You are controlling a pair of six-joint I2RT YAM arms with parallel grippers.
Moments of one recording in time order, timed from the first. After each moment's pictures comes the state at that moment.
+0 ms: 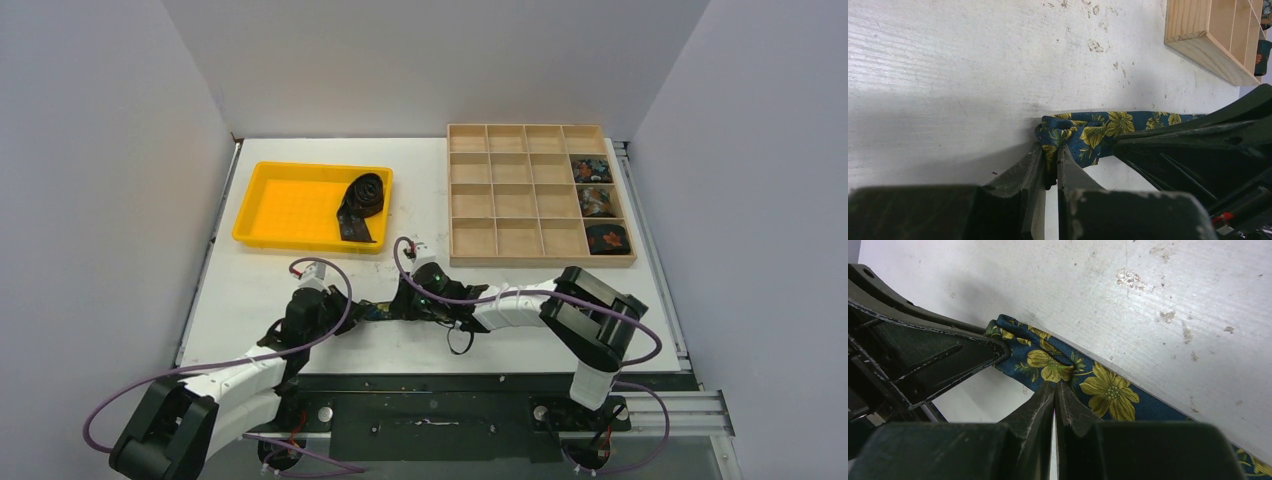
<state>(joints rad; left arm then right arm) -0.45 0.98 0.10 0.33 0.06 -0.87 0.99 1.78 0.83 0.32 -0.02 0.69</state>
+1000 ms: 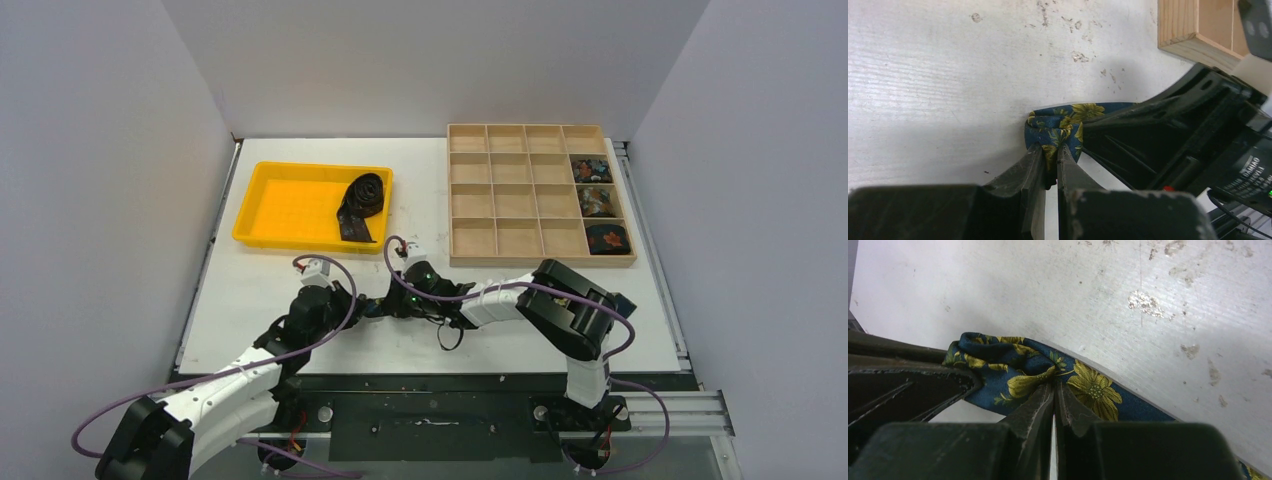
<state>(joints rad) -0.56 0.86 0.17 0.15 -0.10 -0.82 0.99 1.88 0.89 0.37 -0.03 0.69</state>
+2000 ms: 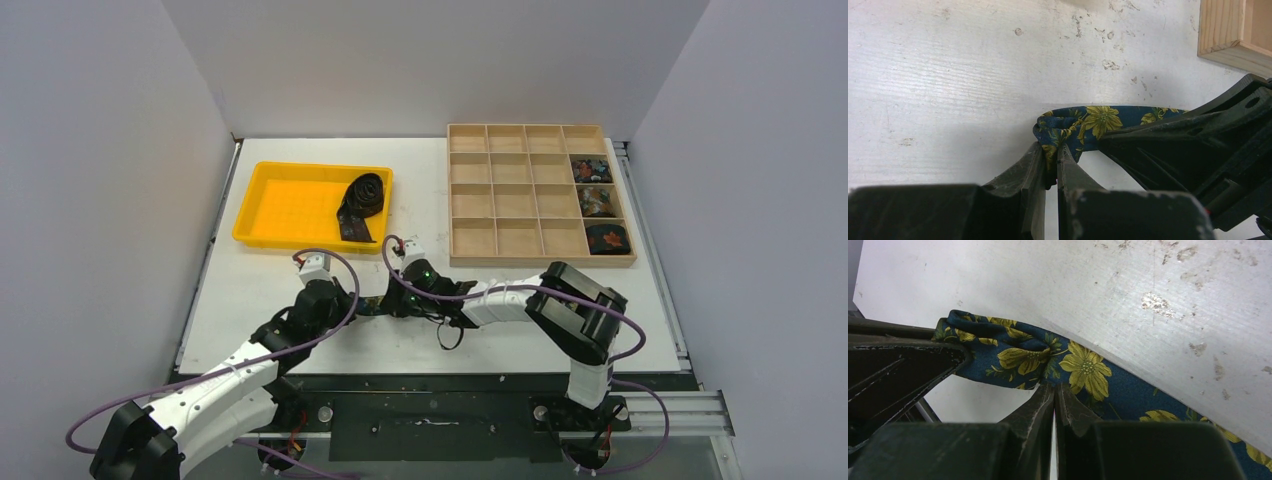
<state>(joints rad) -0.63 0.81 0.32 -0.15 -0.31 -0.76 1.00 1.85 0.91 0.32 -0.02 0.67</state>
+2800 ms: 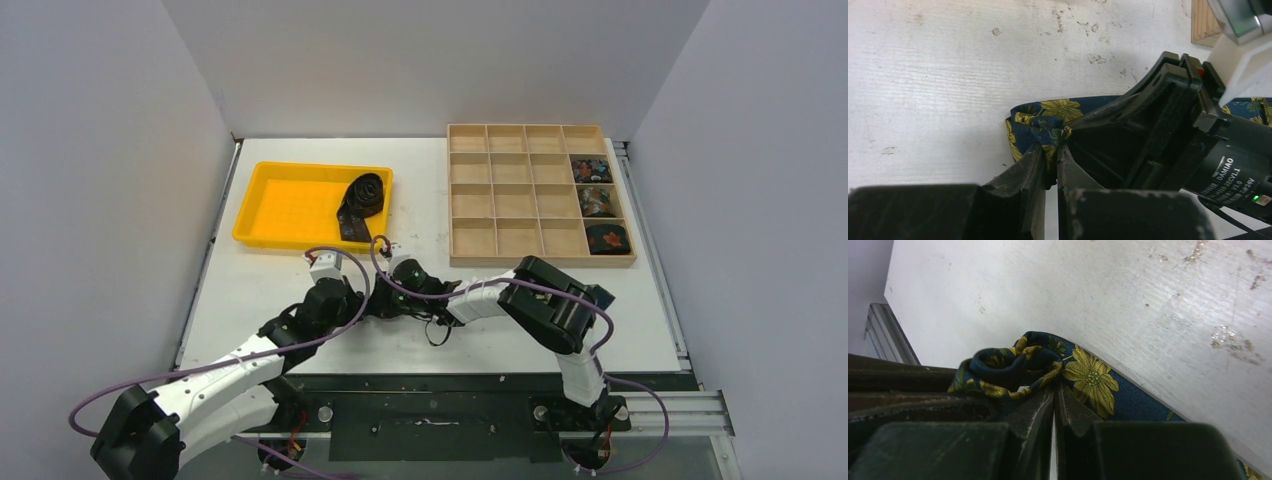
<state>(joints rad) -0.69 0.87 0.35 -0.14 -0.33 -0.74 1.00 1.99 1.00 0.42 -0.13 0.70</state>
